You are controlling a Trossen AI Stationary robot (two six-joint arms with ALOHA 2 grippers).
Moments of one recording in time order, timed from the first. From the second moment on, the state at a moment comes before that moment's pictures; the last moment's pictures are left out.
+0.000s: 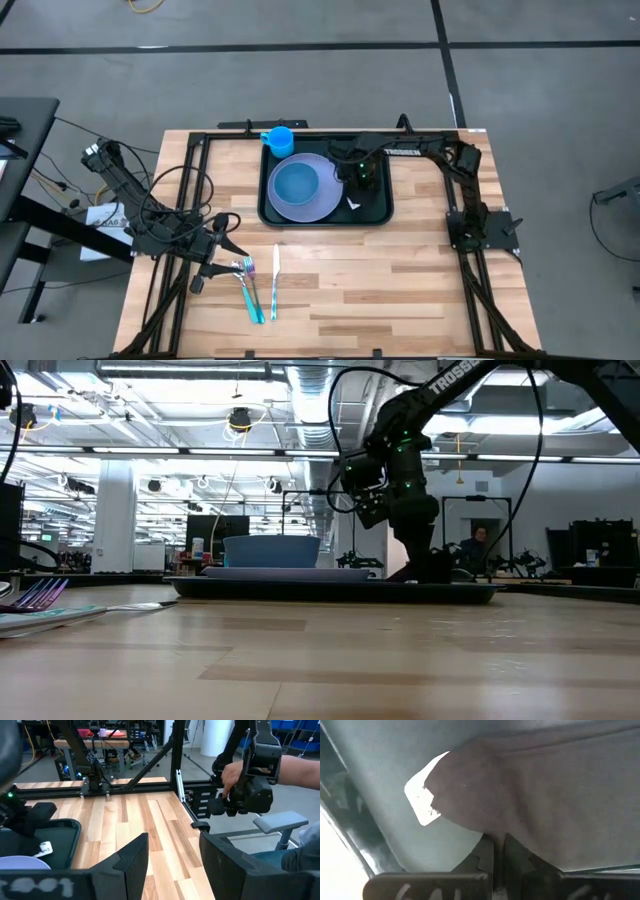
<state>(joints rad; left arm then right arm) -0.80 0.73 0.60 -0.05 -0.55 -0.18 -0.39 2.03 1.51 -1.13 -0.05 -0.25</state>
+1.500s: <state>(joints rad) -0.80 0.73 0.60 -0.06 -0.52 -0.17 -0.32 2.00 1.51 -1.24 0.07 -0.05</state>
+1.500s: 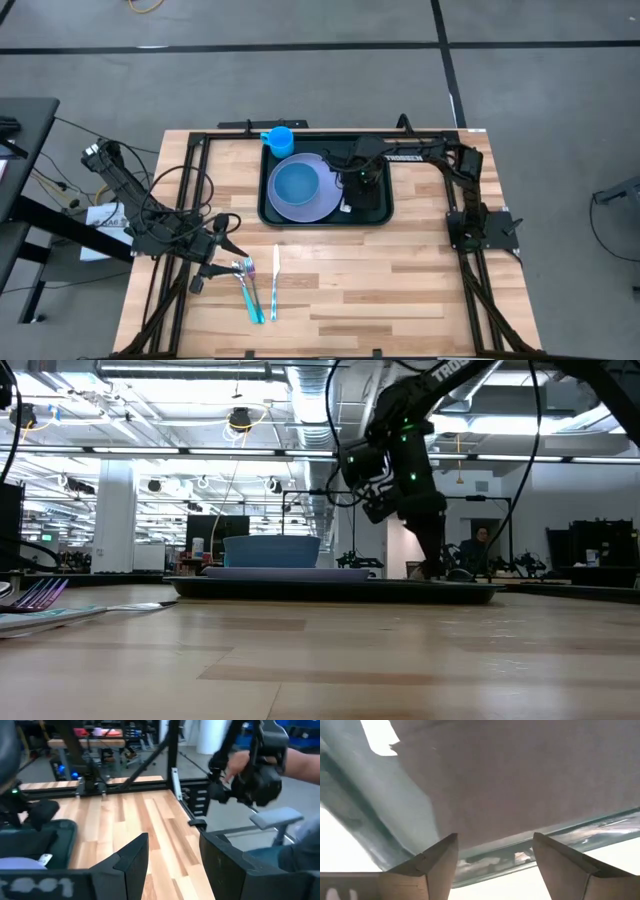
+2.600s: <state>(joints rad) -0.79 1.03 0.60 -0.39 -0.89 -1.37 0.06 1.64 1.16 -0.43 0.76 0.36</state>
